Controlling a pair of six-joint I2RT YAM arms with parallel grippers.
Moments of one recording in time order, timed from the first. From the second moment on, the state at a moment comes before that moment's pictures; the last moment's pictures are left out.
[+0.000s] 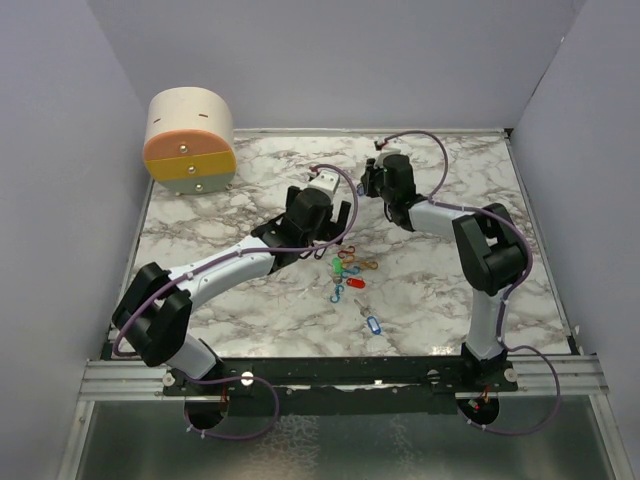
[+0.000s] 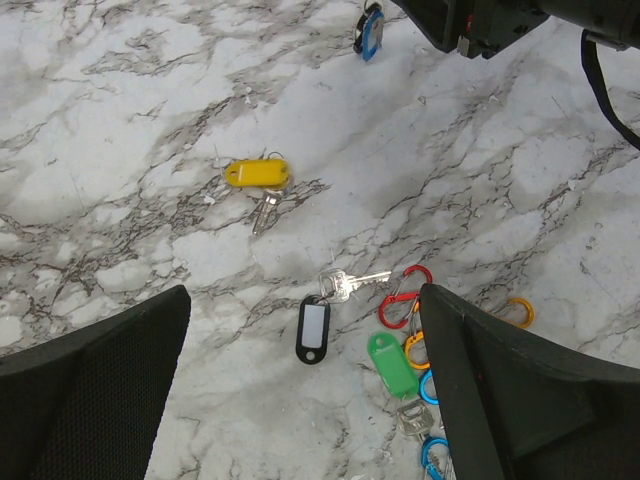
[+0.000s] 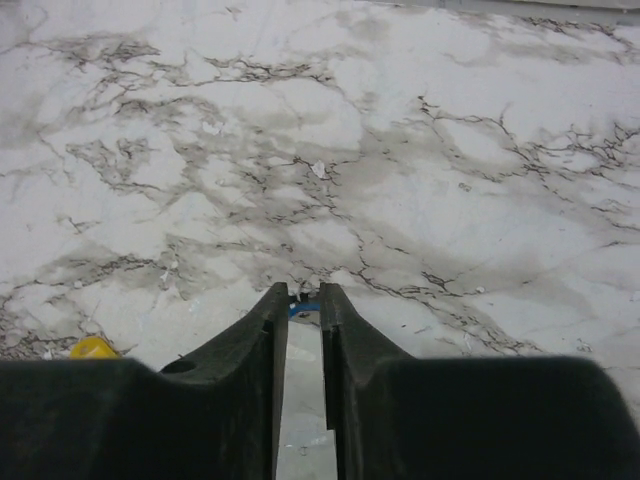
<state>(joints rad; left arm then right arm) -0.77 1.50 1.03 -0.08 -0.34 -0.24 0.42 1.99 1.20 0.45 0.08 0.16</state>
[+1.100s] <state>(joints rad) -0.71 1.51 1.01 -0.05 -0.34 -0.28 0.42 1.76 0.89 0.47 -0.29 0.28</state>
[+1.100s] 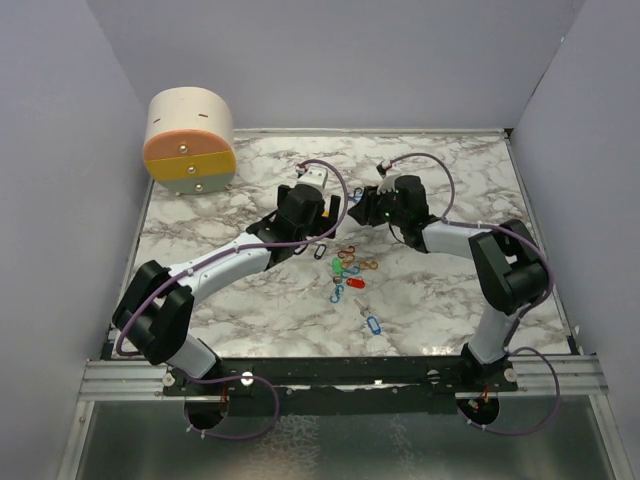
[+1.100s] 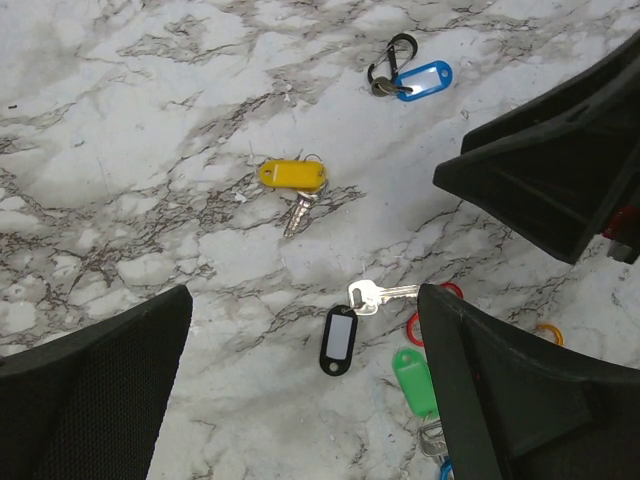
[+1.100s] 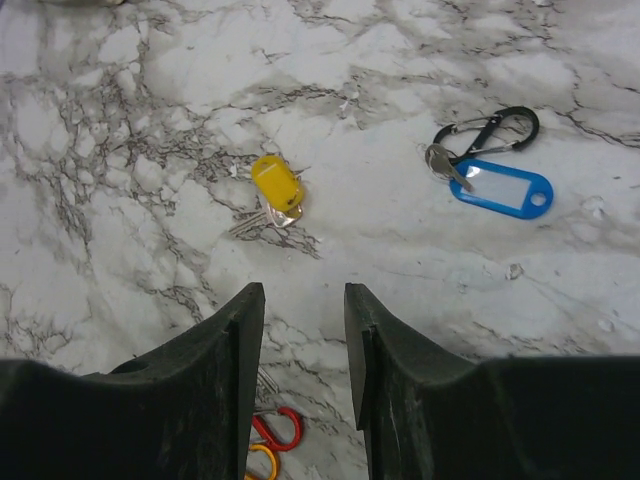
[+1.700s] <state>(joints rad) -0.69 1.51 0.99 -0.06 -0.34 -0.29 0.43 2.08 1.19 0.46 -0.42 0.37</state>
